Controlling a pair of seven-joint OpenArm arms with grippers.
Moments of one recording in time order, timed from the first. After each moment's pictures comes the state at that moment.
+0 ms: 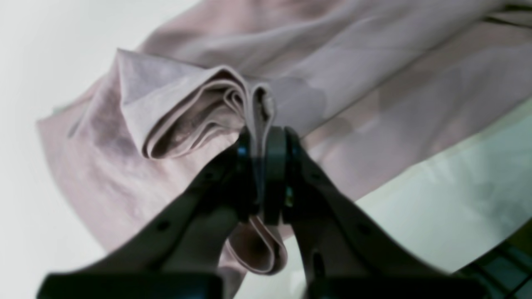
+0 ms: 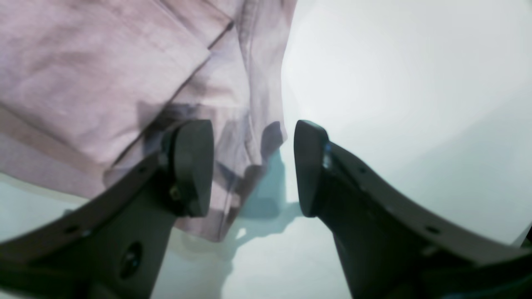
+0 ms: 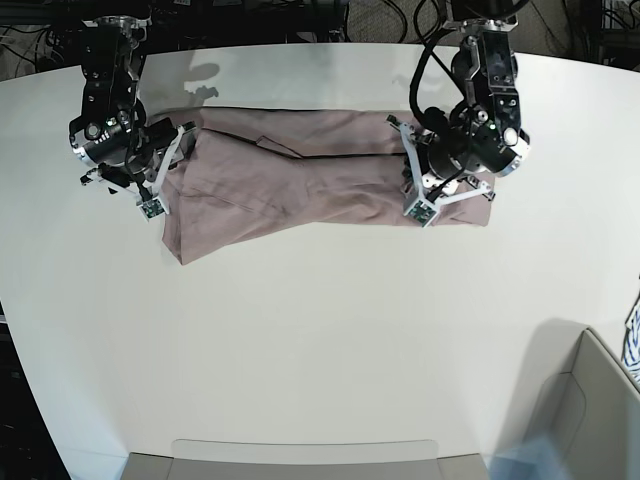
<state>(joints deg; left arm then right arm) 5.8 -0.5 -5.4 110.3 -12.8 -36.4 78.6 -8.1 12.6 8.3 108.5 6.7 28.3 -75.6</state>
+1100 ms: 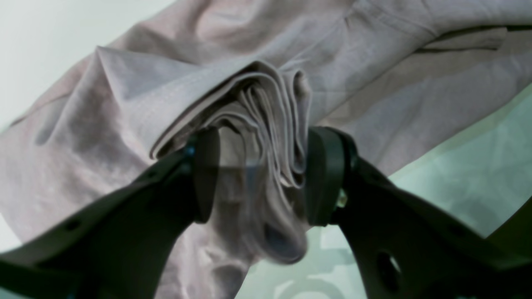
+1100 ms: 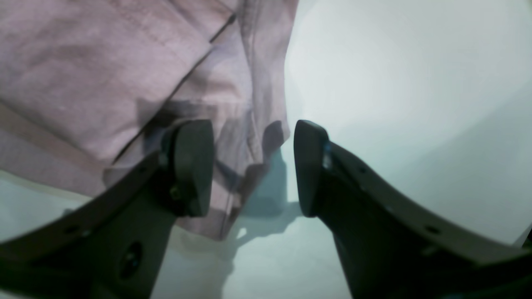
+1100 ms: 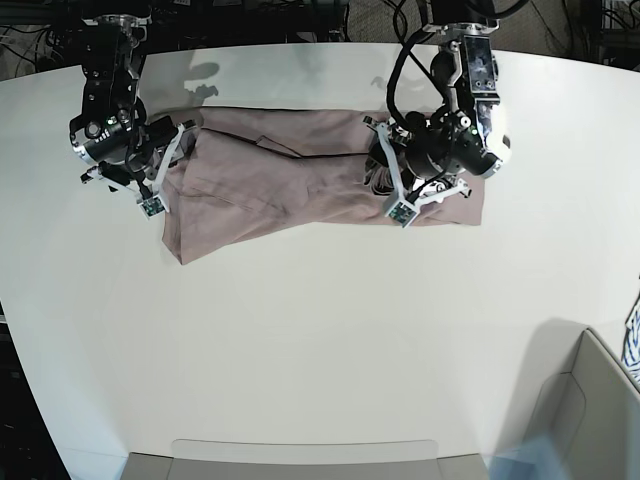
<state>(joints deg) 5.1 3.4 -5.7 106.6 -13.3 -36.3 78.4 -8.4 12.6 8.3 108.5 6.7 28.3 -75.6</state>
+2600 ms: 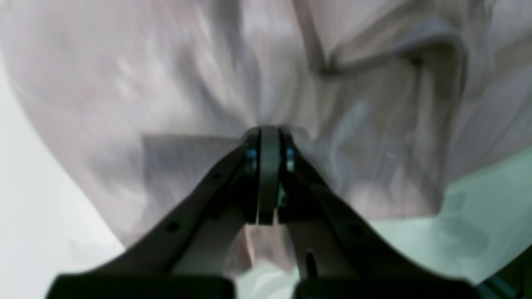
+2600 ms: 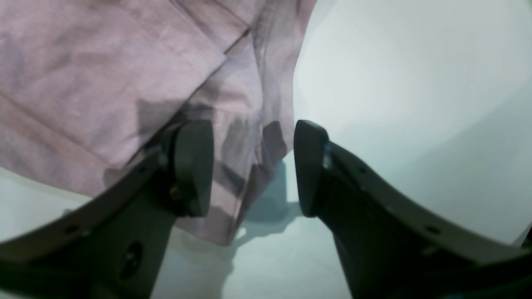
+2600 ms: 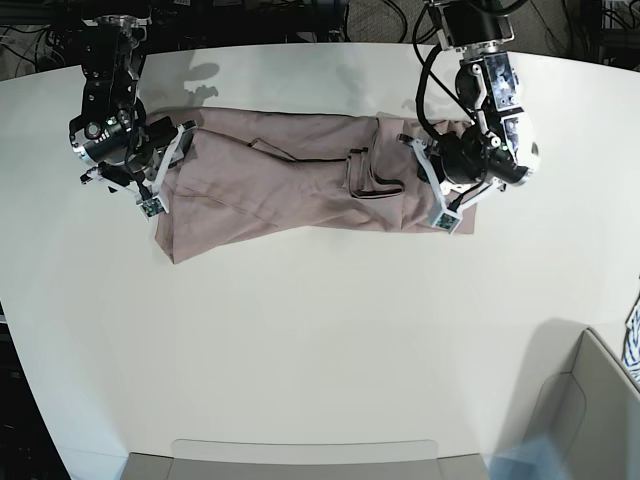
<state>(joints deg) 1.2 1.8 -16.0 98.3 -13.1 -36.3 78.1 -8.3 12.6 8.3 108.5 6.7 28.3 -75.6</state>
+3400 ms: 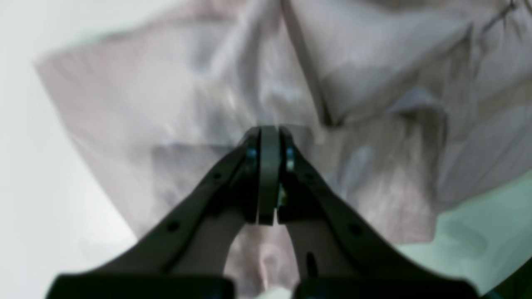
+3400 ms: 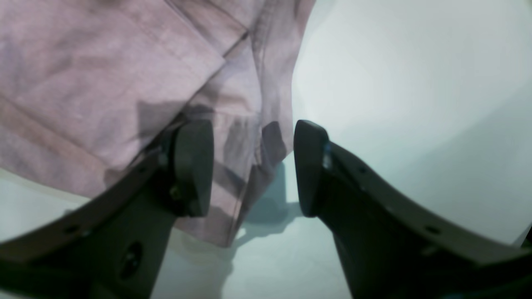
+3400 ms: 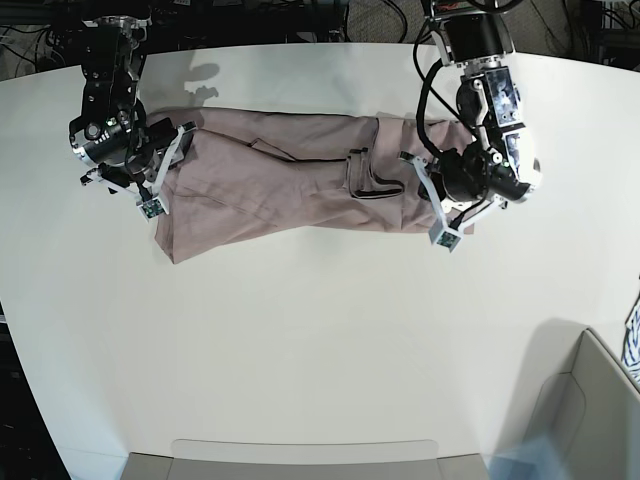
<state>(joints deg) -2.7 1.9 -16.0 97.2 -12.9 -36.3 78.6 -8.0 12.6 8.3 108.5 6.7 28.3 -75.6</state>
